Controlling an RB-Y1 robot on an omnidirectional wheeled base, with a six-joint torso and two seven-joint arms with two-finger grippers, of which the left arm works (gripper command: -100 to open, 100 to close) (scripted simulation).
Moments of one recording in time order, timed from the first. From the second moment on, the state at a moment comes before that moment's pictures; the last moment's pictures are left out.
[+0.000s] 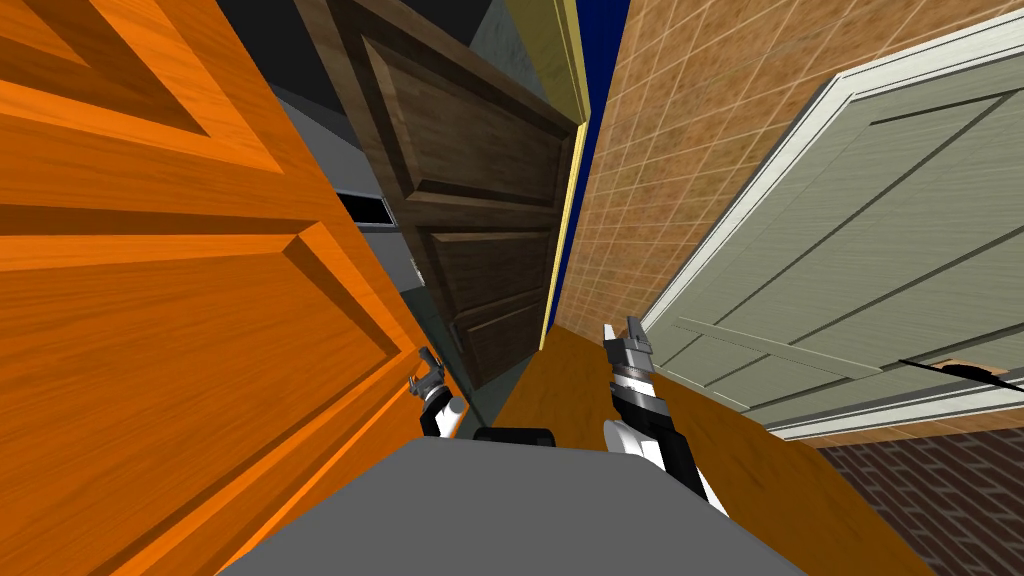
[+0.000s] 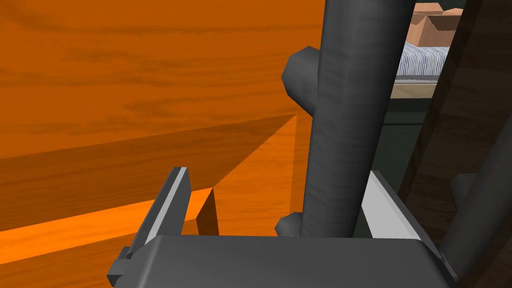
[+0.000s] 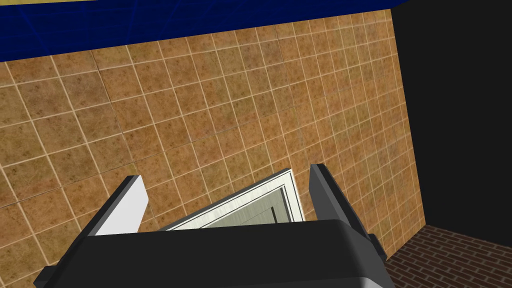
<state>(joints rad) 0.02 0.02 0.08 -0.94 1.06 -1.03 0.85</state>
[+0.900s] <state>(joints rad) 0.01 0.02 0.12 -0.94 1.10 -1.06 0.82</state>
